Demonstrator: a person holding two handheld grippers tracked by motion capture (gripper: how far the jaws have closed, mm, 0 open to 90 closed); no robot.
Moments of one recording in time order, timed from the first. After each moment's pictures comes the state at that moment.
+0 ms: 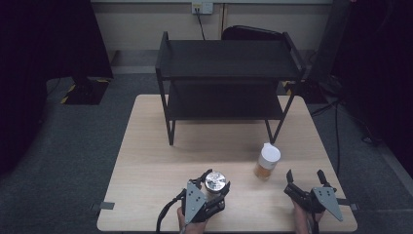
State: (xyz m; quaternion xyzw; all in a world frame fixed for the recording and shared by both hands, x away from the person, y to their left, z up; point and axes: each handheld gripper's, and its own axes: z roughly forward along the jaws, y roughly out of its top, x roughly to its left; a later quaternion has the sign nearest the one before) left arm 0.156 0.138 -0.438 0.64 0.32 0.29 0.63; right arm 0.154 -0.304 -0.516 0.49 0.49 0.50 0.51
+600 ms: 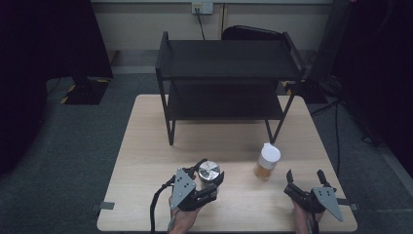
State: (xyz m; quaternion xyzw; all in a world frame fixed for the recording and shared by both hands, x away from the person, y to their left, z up) left arm 0.182 0.166 -0.404 0.65 0.30 0.27 0.65; right arm 0.154 -0.304 -0.516 0.49 0.49 0.50 0.51
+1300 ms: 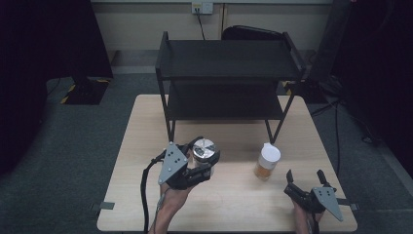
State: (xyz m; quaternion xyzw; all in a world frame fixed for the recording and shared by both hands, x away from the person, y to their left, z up) left arm 0.212 0.187 -0.342 0.65 0.28 0.26 0.65; right arm 0.154 -0.304 -0.515 0.49 0.49 0.50 0.51
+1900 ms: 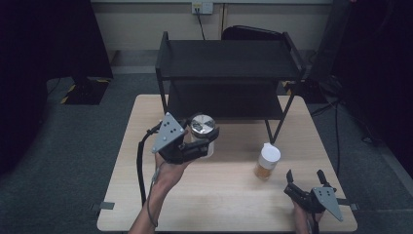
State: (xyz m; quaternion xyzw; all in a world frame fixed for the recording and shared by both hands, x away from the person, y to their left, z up) left arm 0.255 0.201 -0.284 0.66 0.25 0.25 0.66; right arm 0.154 -0.304 -0.515 0.49 0.49 0.50 0.51
